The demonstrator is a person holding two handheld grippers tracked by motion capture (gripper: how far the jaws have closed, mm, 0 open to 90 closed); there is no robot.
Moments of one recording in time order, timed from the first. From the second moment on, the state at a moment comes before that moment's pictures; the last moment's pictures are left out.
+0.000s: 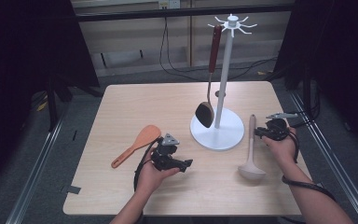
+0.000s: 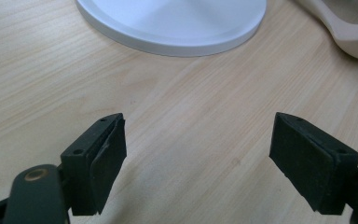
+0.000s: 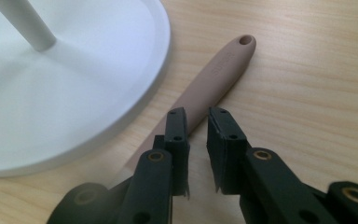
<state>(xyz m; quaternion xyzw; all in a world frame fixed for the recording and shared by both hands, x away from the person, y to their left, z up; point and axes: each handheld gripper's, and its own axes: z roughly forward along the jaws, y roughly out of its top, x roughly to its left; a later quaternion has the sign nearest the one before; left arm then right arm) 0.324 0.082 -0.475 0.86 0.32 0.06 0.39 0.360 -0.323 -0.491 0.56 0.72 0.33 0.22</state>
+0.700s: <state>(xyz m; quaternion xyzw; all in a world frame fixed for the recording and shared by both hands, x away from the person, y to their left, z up) 0.321 0.084 -0.469 0.86 0.31 0.07 0.40 0.360 -0.293 -0.486 0.66 0.69 0.27 0.16</state>
